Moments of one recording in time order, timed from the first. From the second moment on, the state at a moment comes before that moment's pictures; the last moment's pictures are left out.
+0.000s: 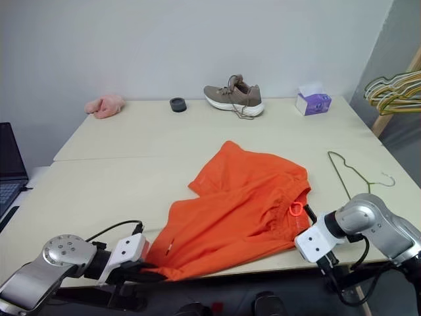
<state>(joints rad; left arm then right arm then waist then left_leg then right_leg) 0.17 1.01 -0.11 -0.29 -0.31 0.28 -1.33 -0.28 -1.10 0.40 -0.12 -0.11 -0.38 1.28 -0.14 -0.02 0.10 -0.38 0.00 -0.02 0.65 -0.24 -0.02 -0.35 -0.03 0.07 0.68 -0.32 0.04</state>
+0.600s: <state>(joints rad) 0.14 0.98 -0.08 -0.43 -0.49 0.52 -1.27 -0.23 -1.15 0.32 -0.23 0.06 -0.12 1.39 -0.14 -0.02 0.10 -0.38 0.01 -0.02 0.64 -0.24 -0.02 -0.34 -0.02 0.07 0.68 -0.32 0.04</state>
